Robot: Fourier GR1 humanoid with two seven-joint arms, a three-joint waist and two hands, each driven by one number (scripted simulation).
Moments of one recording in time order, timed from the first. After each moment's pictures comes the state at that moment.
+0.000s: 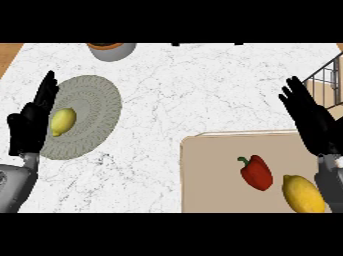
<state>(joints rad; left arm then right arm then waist) -0.26 0.45 -0.15 -1.36 0.13 0.28 -0.02 -0.24 -0.42 0.10 -1.38 -0.49 -0.07 0.08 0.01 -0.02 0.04</state>
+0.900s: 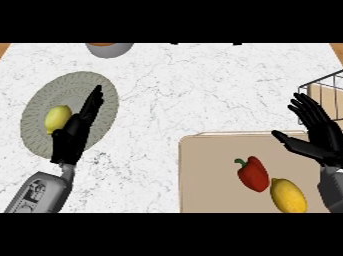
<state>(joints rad) -0.23 0.32 -0.27 -1.39 0.13 0.21 -0.02 -0.22 -0.38 -0.01 -1.07 -0.40 0.01 -0.35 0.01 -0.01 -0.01</state>
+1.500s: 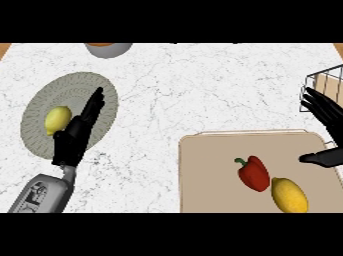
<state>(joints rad) -0.22 0.29 -0.26 -1.40 0.11 0.19 -0.01 -0.26 -0.57 0.02 -1.04 -0.38 0.38 -0.32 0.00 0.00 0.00</state>
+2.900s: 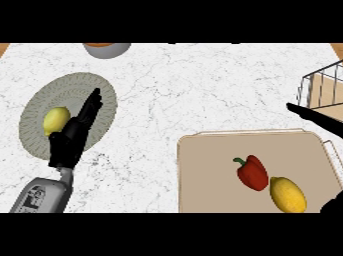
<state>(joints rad) -0.19 0.24 -0.18 -1.43 0.04 0.13 0.02 -0.13 -0.75 0.08 -1.84 -0.13 0.54 0.31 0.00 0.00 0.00</state>
